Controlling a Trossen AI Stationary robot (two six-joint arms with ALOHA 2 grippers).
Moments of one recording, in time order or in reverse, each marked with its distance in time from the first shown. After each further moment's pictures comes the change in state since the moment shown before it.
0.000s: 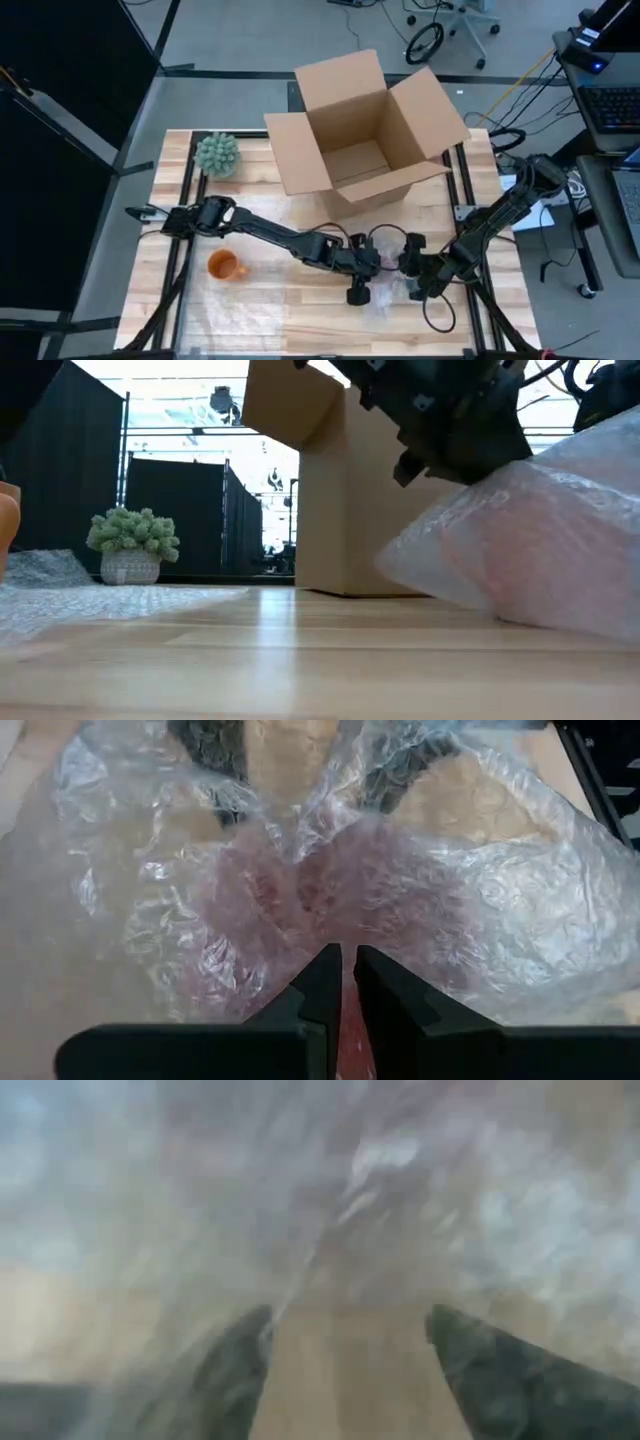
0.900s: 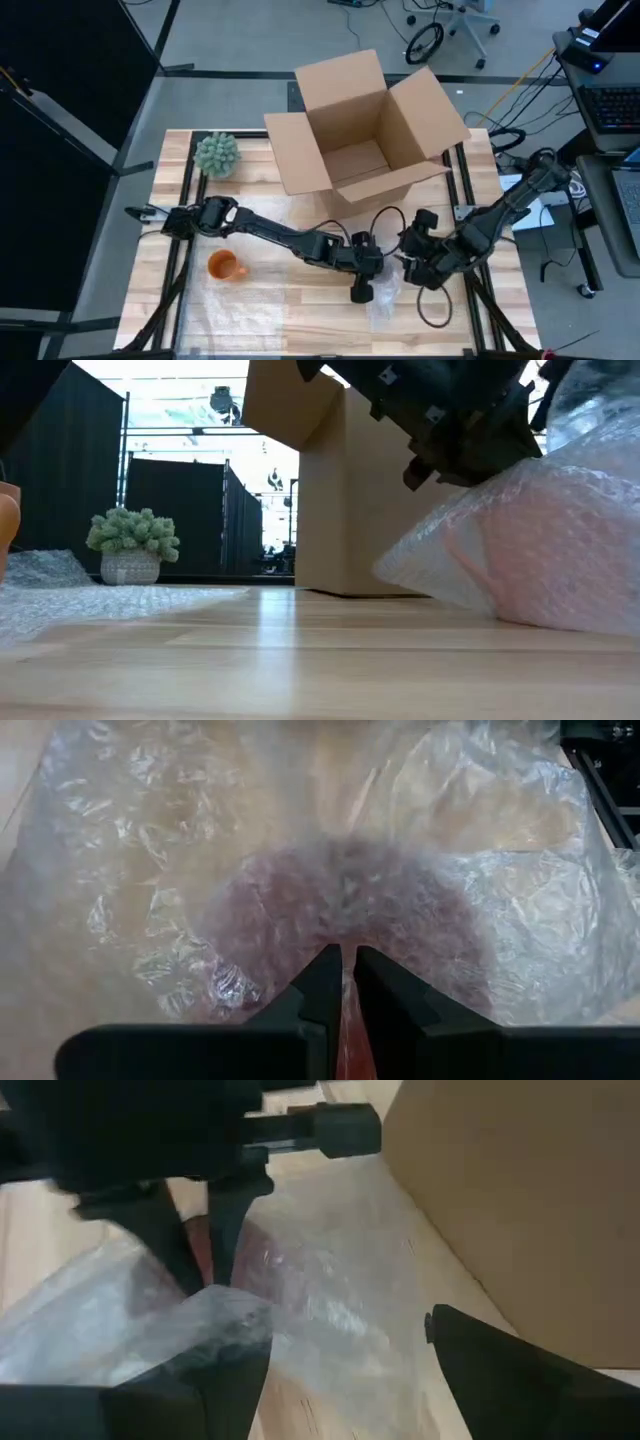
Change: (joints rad) left arm 0.004 0.008 -0.006 0.082 -0.011 0.030; right arm -0.104 -0.041 0.439 -0.571 0.162 0.083
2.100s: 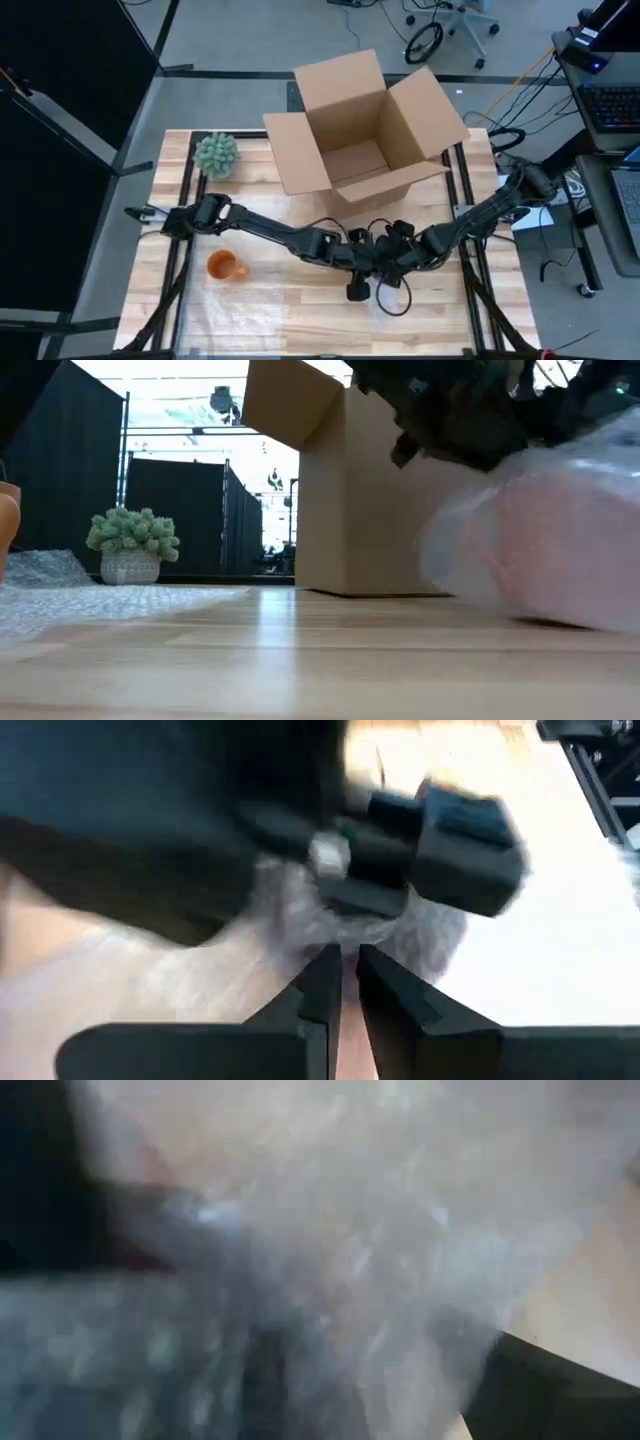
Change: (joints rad) left arm -0.007 -0.109 0.011 -0.146 -0.042 0.004; right arm -0.155 0.235 -0.209 0.367 -0.272 -0.068
